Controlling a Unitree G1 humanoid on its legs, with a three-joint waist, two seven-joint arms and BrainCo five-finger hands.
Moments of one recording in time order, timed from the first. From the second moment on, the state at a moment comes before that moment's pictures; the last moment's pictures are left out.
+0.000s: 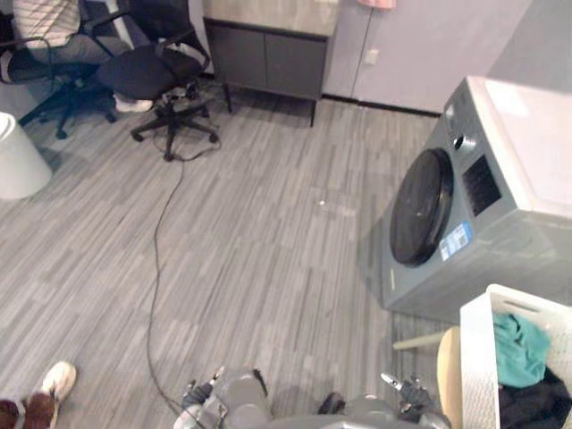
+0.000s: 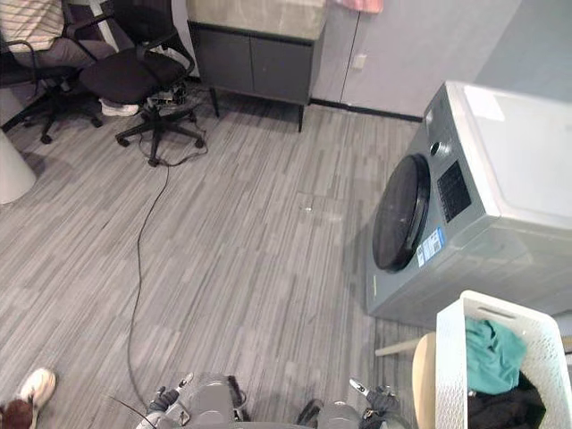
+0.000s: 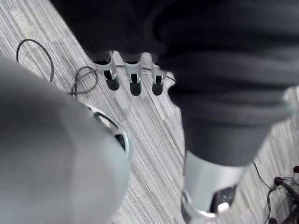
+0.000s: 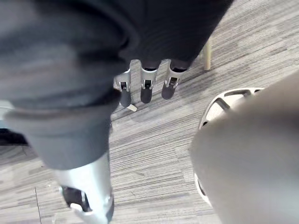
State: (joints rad) left arm 0.10 -0.07 0.50 0.89 -0.27 -0.03 0.12; right arm 0.09 0.05 -0.51 0.93 0.03 0.03 0.02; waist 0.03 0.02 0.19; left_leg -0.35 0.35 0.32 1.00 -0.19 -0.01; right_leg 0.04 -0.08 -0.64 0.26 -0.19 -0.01
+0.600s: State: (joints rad) left arm 0.16 -0.03 0.47 0.91 -0.34 -0.04 0.14; right arm -0.01 0.03 -0.45 1.04 0.00 0.01 0.01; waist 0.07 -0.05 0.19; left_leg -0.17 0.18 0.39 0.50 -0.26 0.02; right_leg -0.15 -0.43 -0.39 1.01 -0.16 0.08
